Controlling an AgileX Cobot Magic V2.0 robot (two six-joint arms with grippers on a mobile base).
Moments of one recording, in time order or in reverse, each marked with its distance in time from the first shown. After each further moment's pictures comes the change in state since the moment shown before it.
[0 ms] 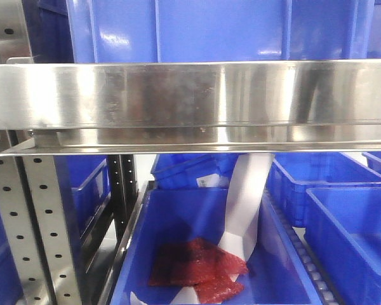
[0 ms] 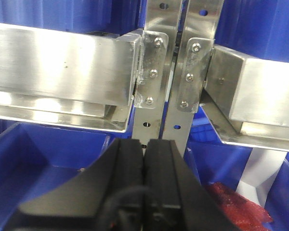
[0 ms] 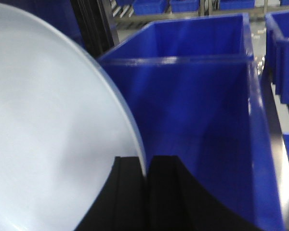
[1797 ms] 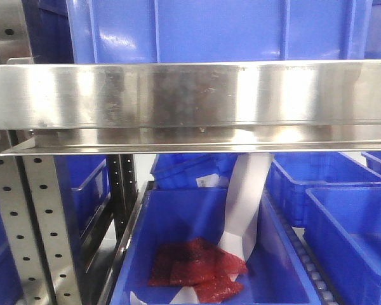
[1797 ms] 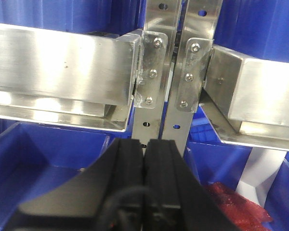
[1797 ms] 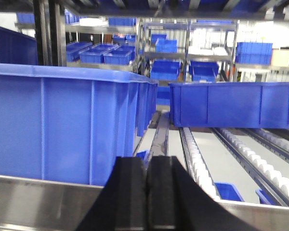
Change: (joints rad) left arm 0.000 0.000 0.000 0.000 0.000 0.000; right arm -0.122 -1.442 1.278 -0.164 -0.243 -0.038
